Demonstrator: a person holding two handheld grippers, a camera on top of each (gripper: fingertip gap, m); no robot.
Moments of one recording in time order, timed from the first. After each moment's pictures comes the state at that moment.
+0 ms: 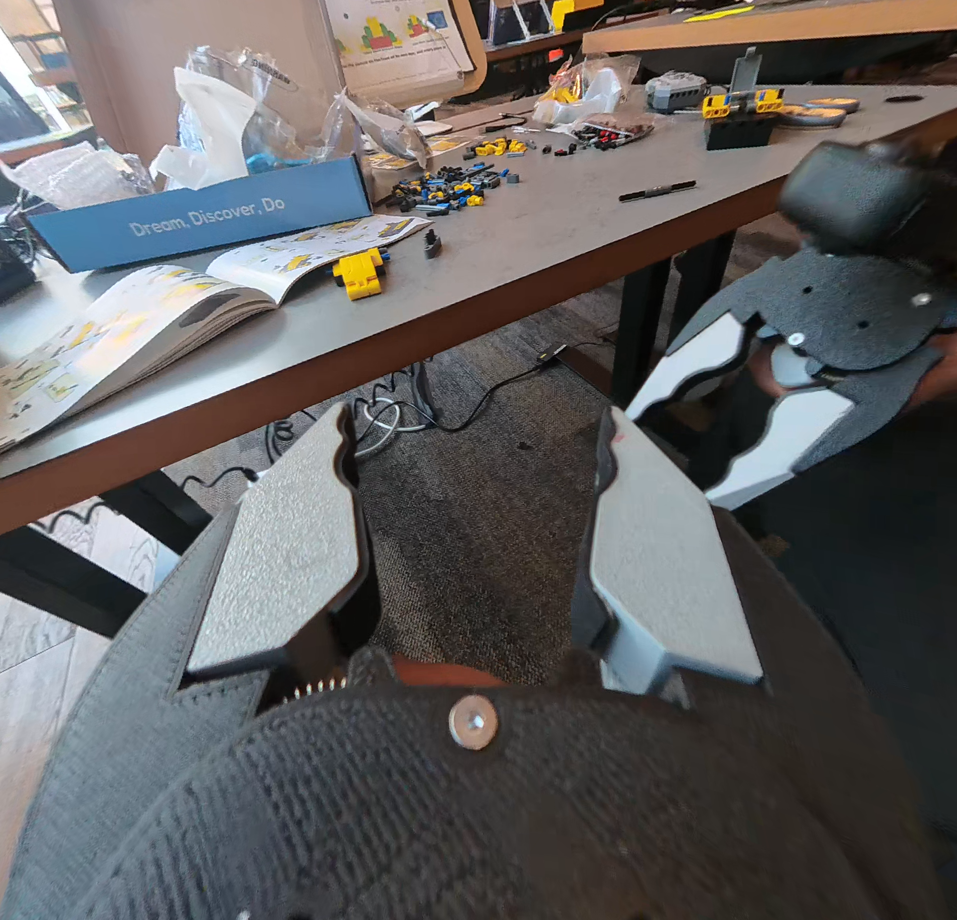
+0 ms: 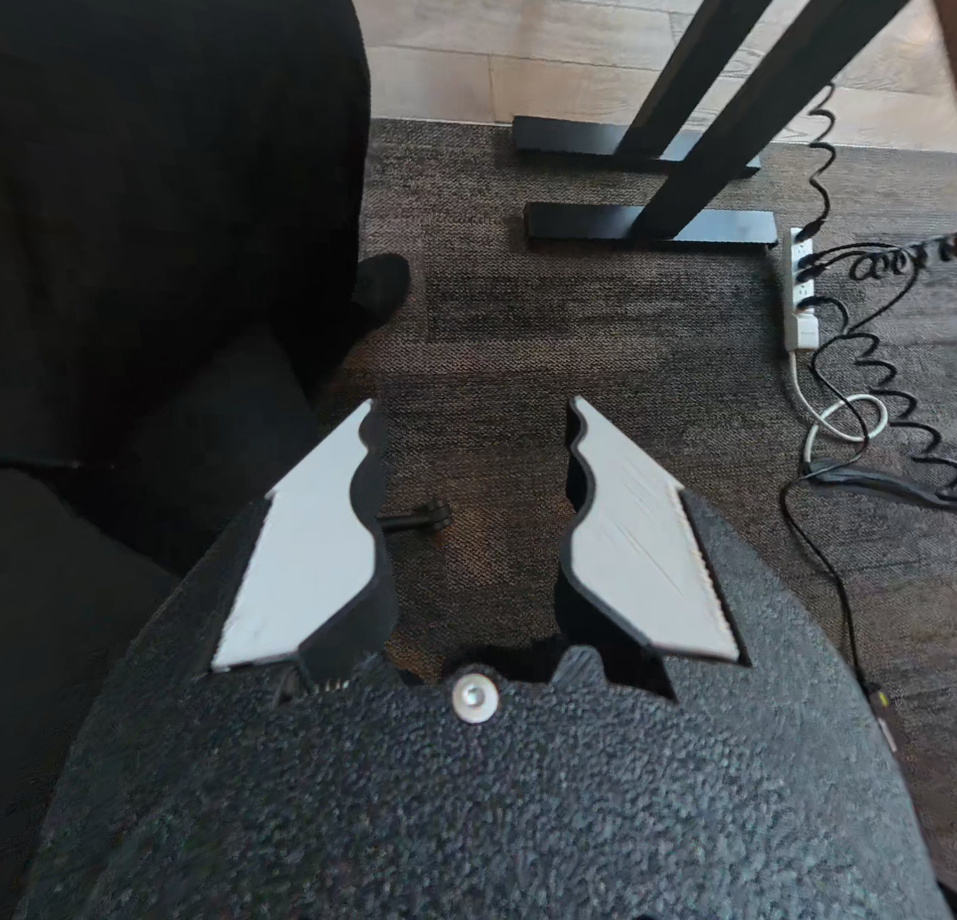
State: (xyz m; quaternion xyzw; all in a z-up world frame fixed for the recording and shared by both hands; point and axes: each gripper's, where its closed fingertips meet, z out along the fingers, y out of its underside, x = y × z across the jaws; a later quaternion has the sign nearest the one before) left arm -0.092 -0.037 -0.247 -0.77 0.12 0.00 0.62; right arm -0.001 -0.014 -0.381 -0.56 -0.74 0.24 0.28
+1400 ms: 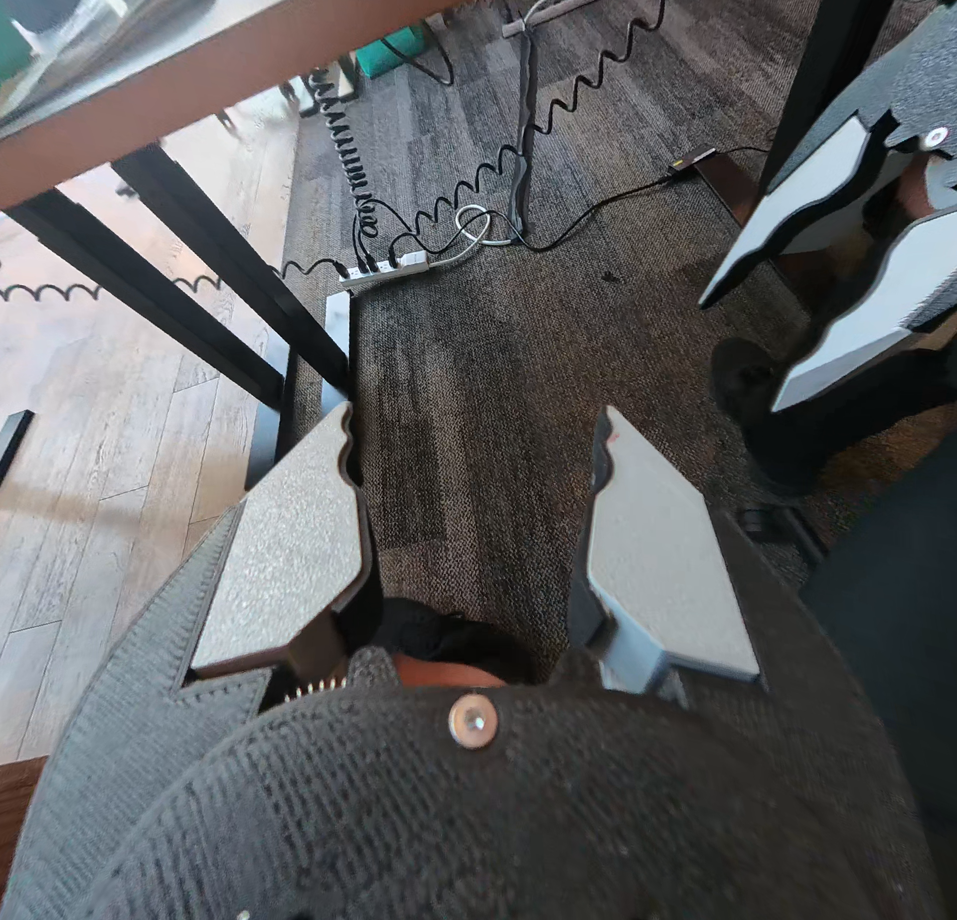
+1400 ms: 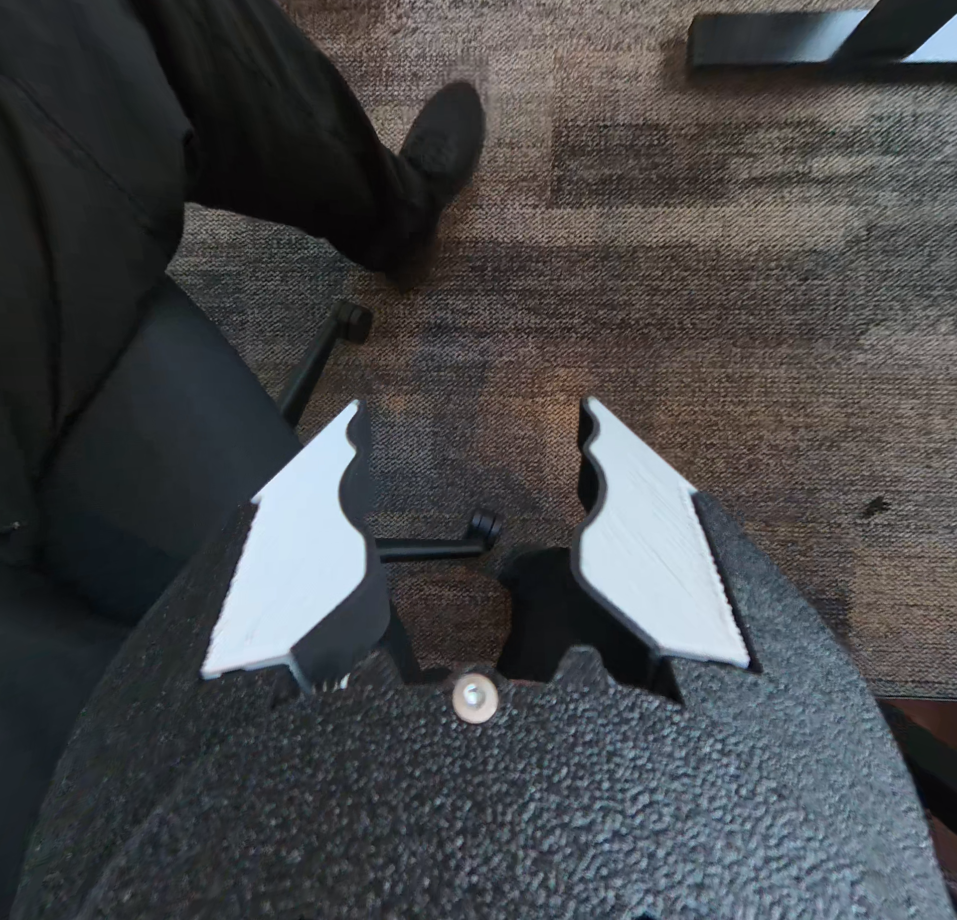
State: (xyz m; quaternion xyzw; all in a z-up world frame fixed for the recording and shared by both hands) left arm 0.001 -0.134 -0.347 -0.86 0.01 0.16 0.48; right arm 0.117 -0.054 -0.449 -0.57 -0.77 0.24 0.15
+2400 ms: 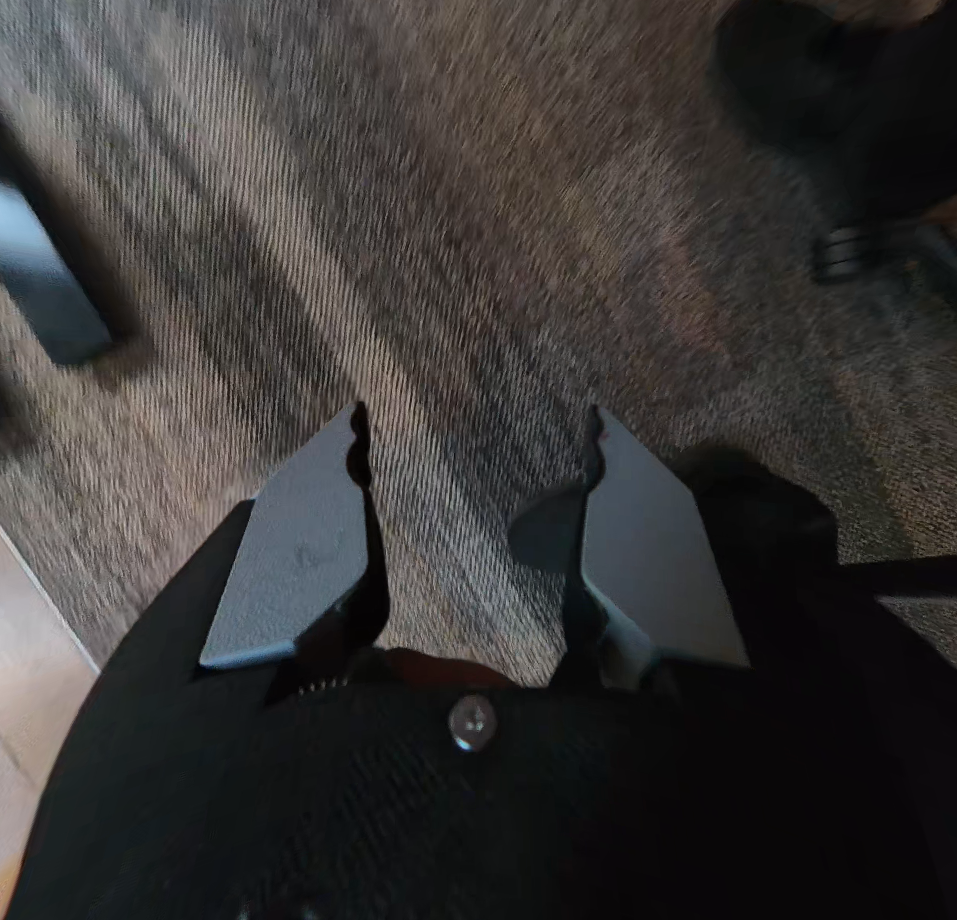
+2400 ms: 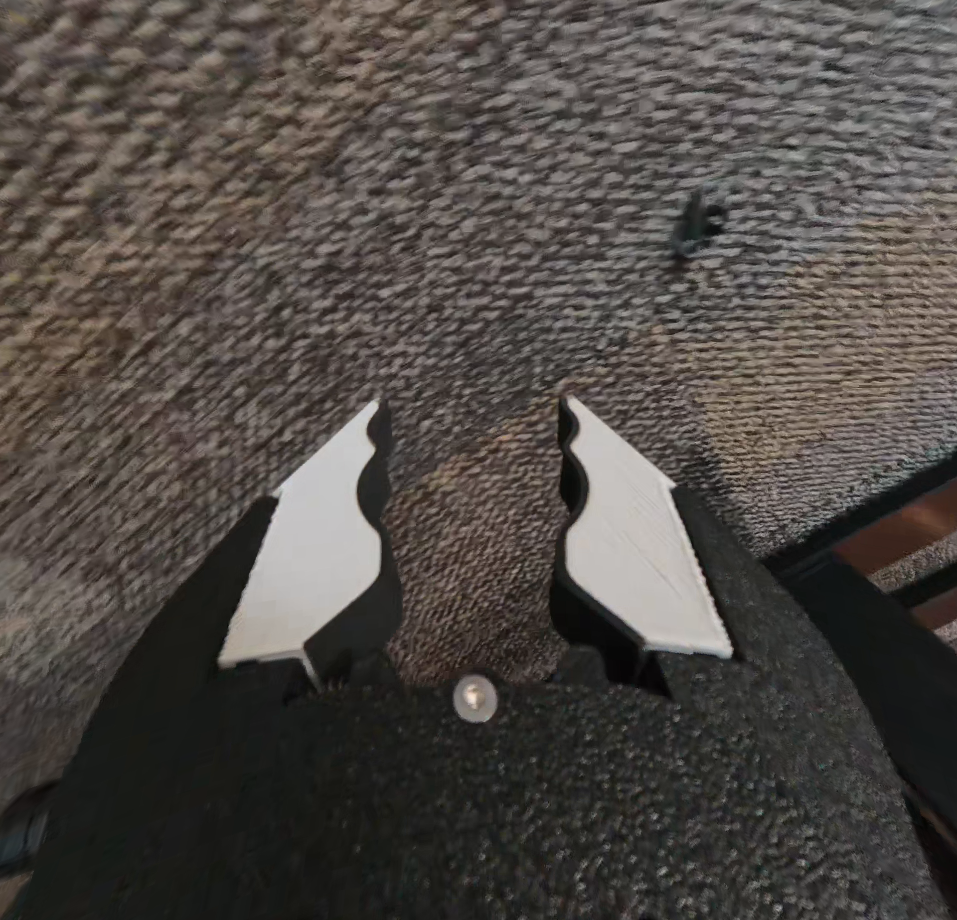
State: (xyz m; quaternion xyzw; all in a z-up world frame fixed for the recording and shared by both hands) left arm -0.115 -0.081 -0.632 -0.97 0.10 -0.02 0.23; right arm 0.059 0.427 -0.897 -0.80 -0.59 -0.05 0.06
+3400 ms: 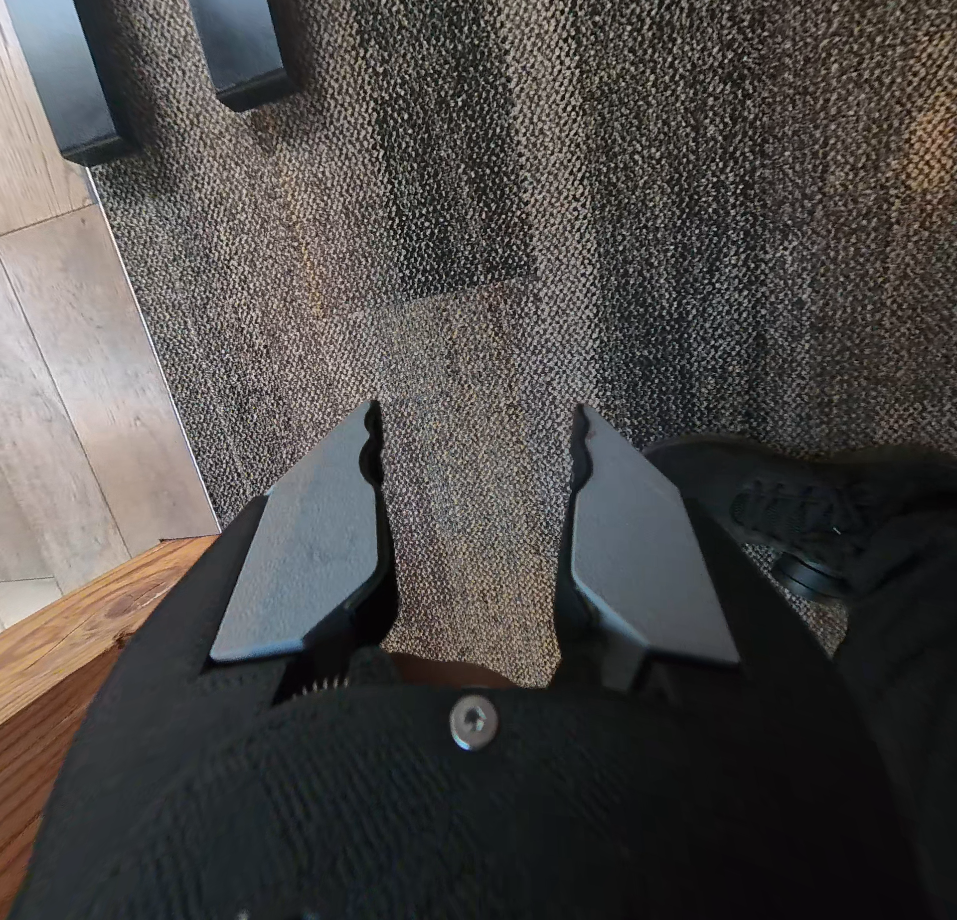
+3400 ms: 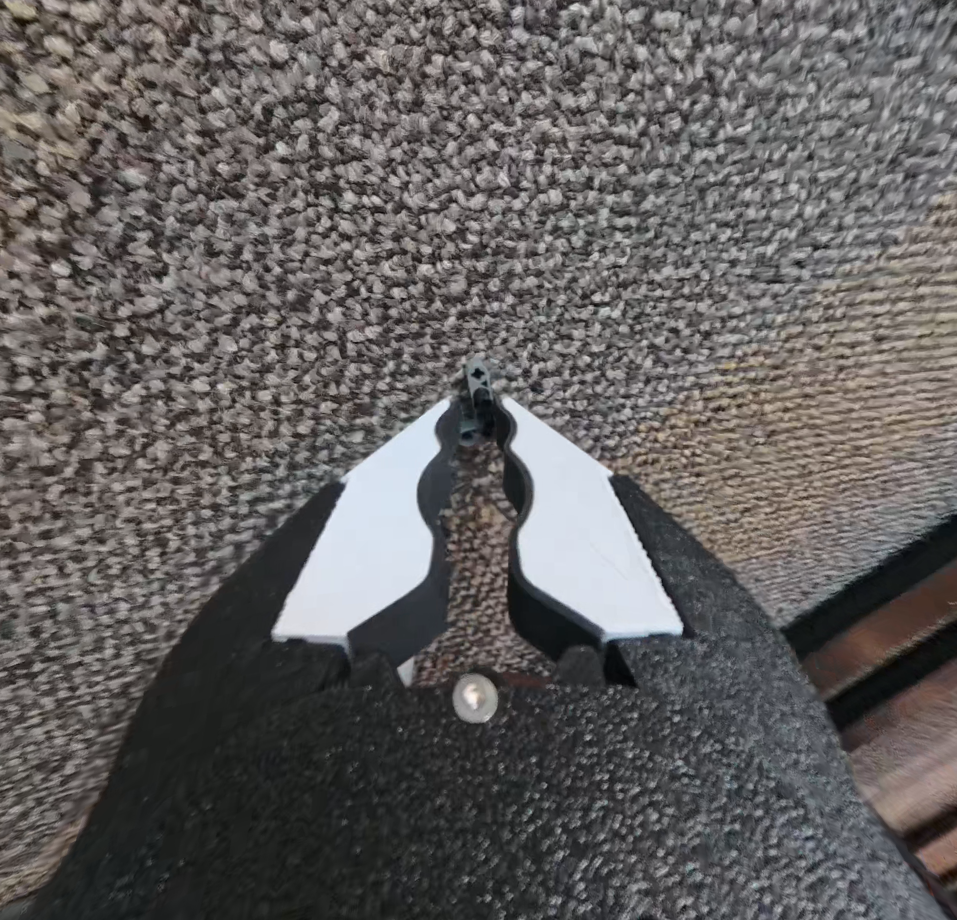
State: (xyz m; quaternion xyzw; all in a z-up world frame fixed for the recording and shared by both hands) left arm -0.253 -0.144 -0.670 -0.98 -0.05 0.09 0.15; right arm 0.043 0.561 -0.975 -0.81 -0.57 -0.07 0.10
